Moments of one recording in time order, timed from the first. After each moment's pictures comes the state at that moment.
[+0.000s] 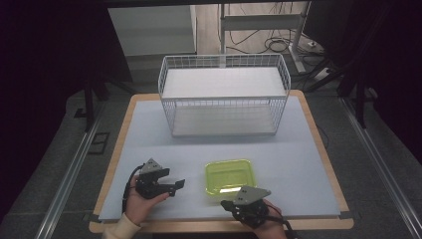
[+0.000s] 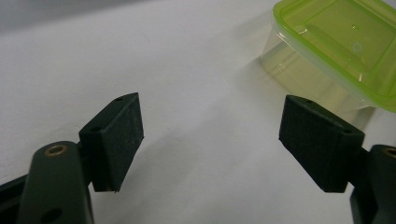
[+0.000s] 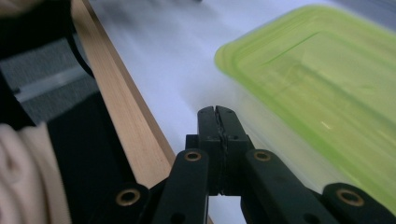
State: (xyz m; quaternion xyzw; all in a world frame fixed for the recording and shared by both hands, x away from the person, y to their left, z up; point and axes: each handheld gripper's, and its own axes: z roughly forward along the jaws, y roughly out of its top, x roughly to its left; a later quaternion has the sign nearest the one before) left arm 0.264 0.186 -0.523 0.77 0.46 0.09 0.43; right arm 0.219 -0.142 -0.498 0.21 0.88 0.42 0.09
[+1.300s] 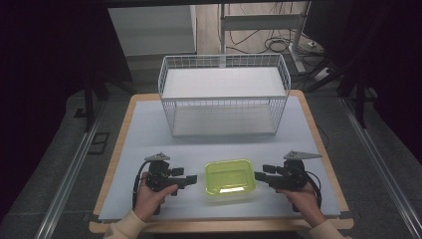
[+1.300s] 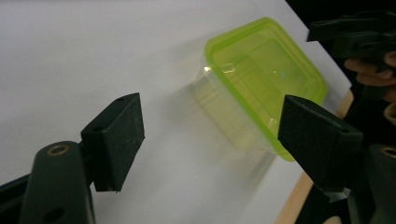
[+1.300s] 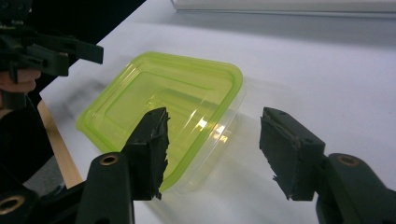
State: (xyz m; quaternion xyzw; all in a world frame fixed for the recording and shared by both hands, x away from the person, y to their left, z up) left arm 0.279 0.159 -0.503 0.74 0.48 -0.04 0.47; right arm 0.312 -0.248 -0.492 0.41 0.77 0.49 0.00
